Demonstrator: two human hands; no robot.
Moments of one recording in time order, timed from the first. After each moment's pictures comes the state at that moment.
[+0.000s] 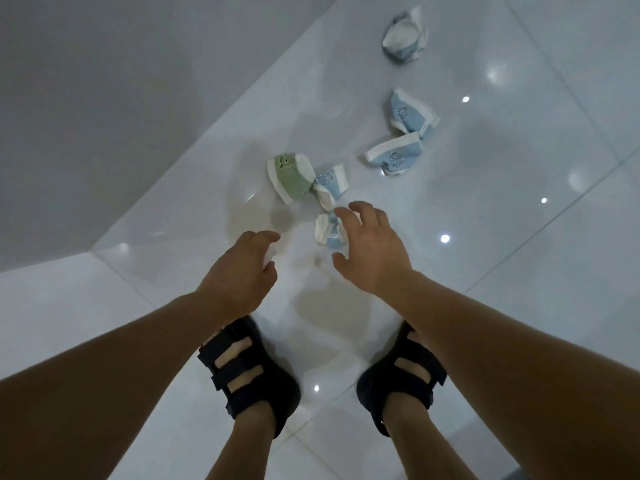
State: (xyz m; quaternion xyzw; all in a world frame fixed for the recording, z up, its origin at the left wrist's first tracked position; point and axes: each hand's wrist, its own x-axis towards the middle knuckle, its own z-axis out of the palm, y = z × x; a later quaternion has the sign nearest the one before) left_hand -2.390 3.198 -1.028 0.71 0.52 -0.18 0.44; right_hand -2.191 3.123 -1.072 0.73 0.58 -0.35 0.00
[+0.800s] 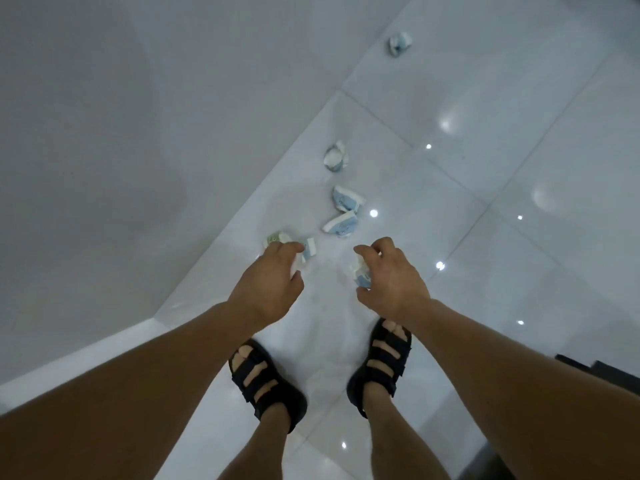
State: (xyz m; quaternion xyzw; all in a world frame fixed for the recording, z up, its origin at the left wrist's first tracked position) left_hand -2.288 3.239 -0.817 0.79 0.44 -0.17 0.40; right_hand -2.110 3.117 -0.862 0.78 0.49 -0.39 0.01
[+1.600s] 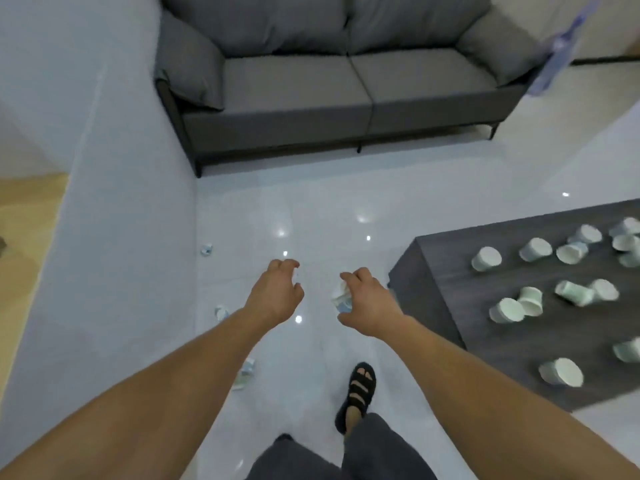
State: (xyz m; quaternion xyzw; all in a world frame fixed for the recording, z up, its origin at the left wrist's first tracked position) left_hand -2.204 3.111 -0.367 0.94 0.08 -0.14 0.30; right_hand -2.188 2.914 -0.388 0.95 0.14 -0.22 -0.17
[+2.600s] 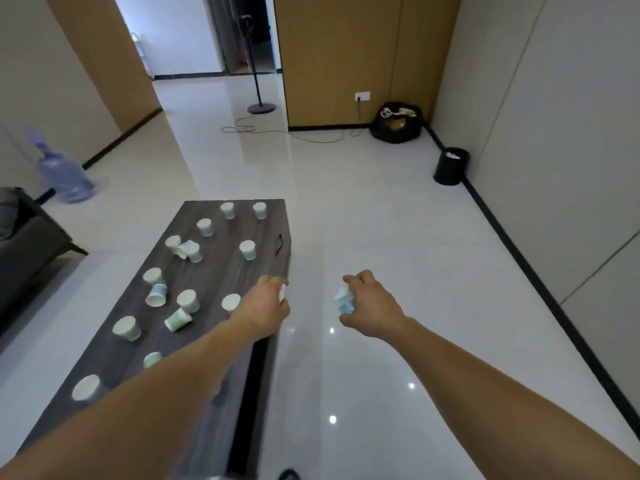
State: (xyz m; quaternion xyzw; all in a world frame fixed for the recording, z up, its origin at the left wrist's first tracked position) left_hand -2.440 2.328 -0.241 0.79 -0.57 -0.17 0.12; right_hand -2.650 2.246 -0.261 0.85 -0.47 0.06 -0.25
